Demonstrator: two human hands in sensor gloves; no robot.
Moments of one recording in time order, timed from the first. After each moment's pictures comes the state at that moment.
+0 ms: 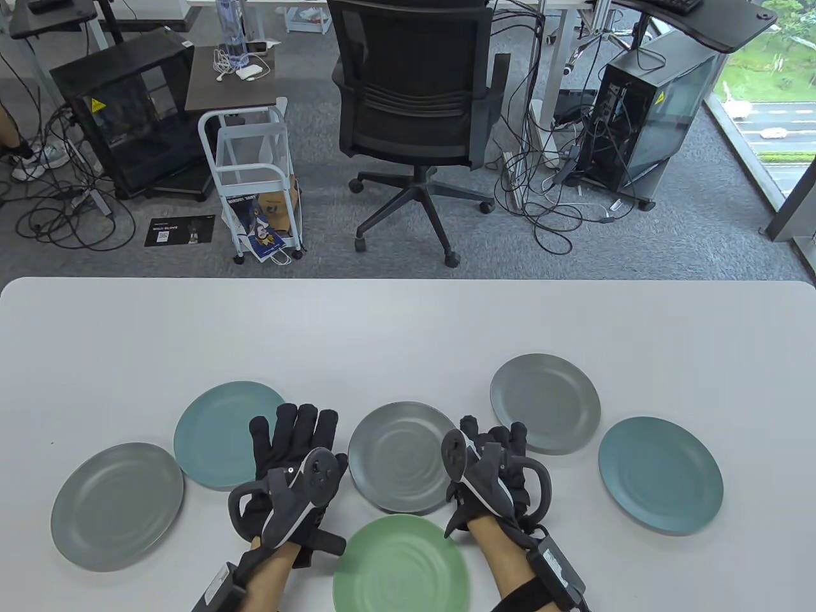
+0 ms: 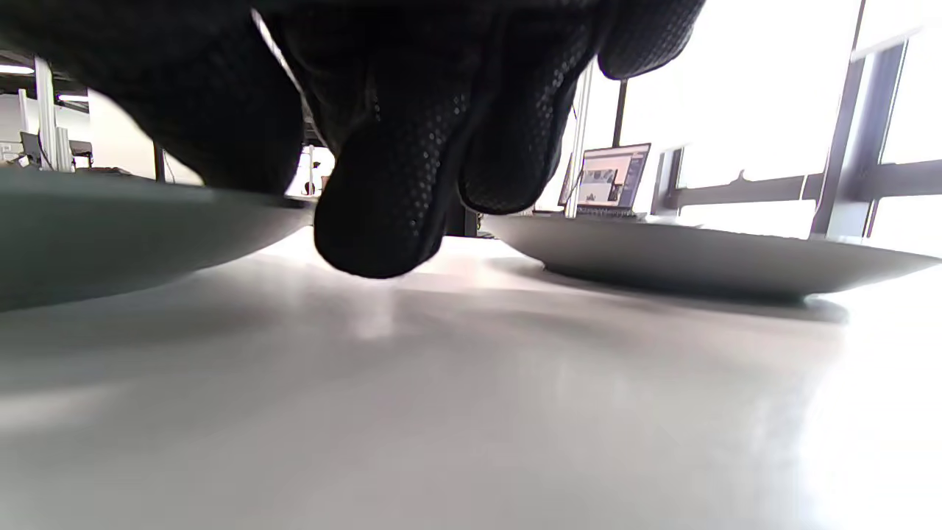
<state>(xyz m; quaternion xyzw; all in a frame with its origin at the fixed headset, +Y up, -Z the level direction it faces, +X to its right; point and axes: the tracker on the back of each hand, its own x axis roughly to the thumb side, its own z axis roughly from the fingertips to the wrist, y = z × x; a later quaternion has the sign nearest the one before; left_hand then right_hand) -0.177 -0.731 -0.318 0.10 0.07 0.02 0.99 0.087 -0.757 -0.360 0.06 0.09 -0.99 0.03</state>
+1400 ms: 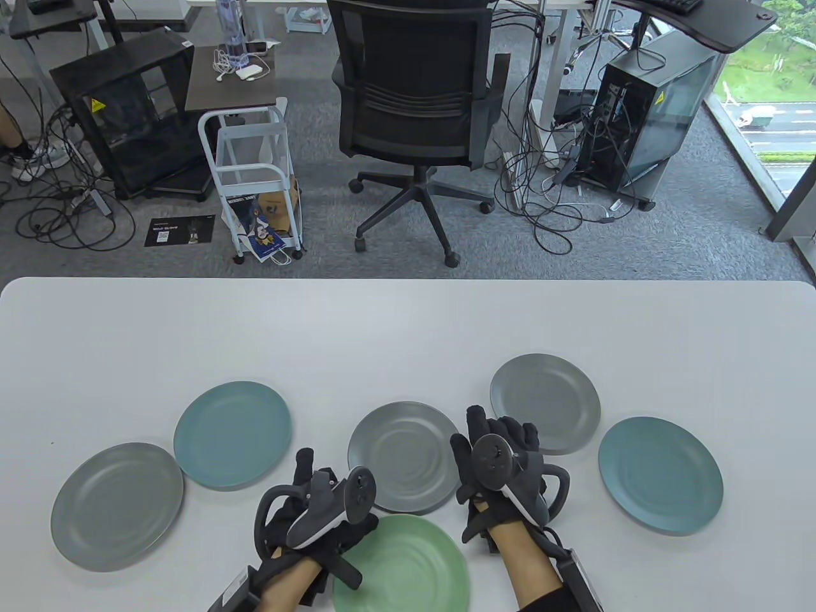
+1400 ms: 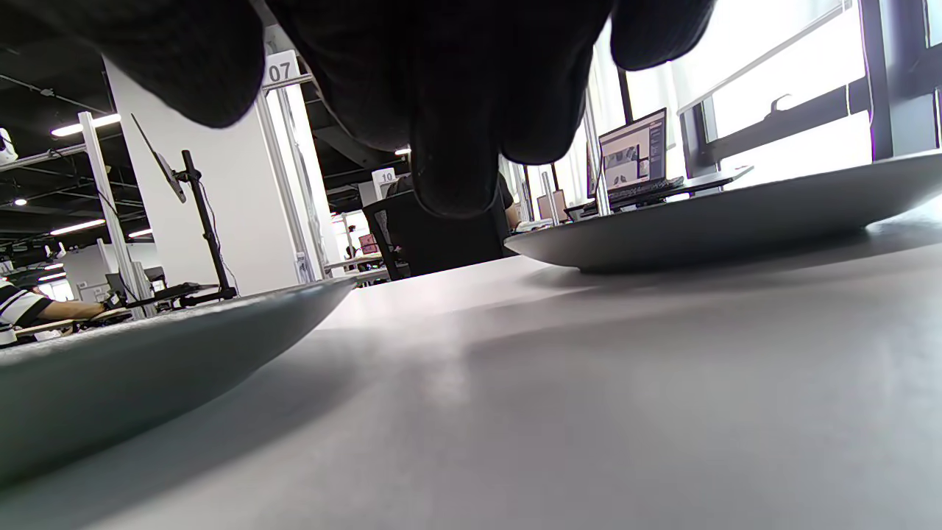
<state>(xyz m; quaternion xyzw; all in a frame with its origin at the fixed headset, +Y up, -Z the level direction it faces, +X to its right) -0.136 -0.750 -0.307 -0.07 -0.06 -0.03 0.99 0.118 -0.749 -0.347 0.03 0.10 -0.99 -0.12</state>
